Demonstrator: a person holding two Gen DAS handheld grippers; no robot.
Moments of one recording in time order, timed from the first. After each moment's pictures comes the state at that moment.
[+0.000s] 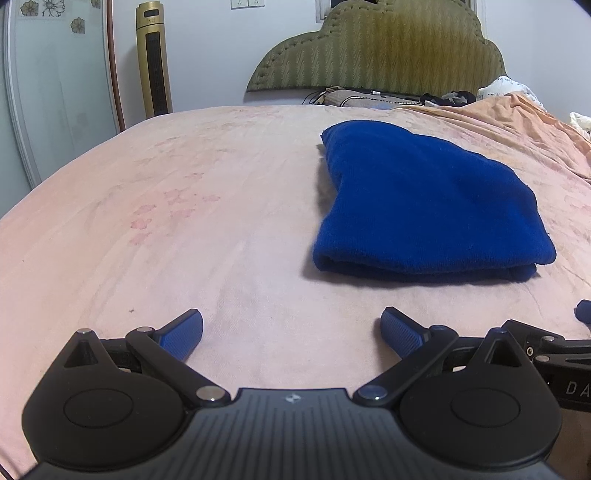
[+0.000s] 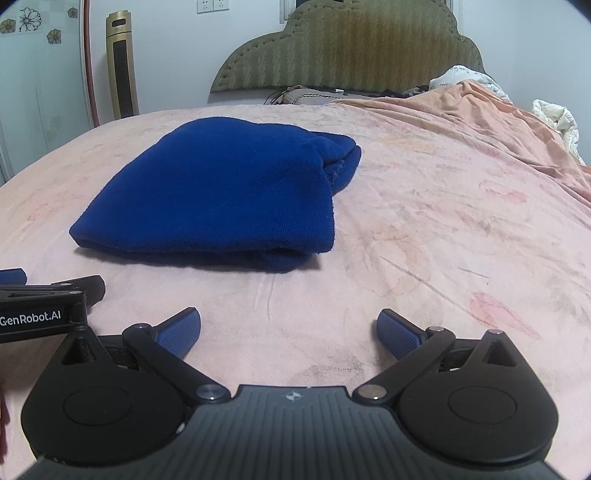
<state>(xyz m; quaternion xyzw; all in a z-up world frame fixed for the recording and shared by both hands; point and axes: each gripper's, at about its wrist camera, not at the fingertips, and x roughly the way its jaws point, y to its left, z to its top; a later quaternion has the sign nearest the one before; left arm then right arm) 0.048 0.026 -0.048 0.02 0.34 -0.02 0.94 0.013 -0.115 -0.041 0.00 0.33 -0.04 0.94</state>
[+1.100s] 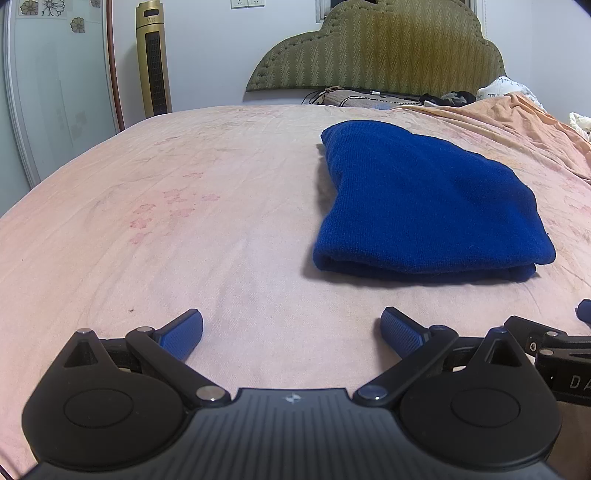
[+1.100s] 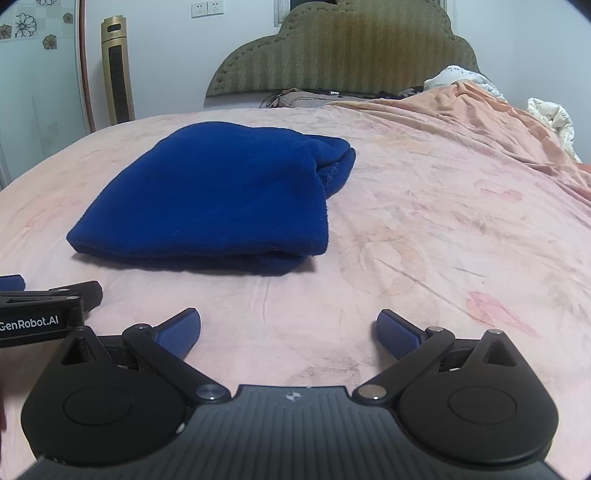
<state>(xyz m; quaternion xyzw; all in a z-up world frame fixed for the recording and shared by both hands) 0.048 0.026 -0.049 0.02 0.34 -0.02 0.94 0.012 -0.115 -0.041 0.00 0.33 -0.05 0.94</state>
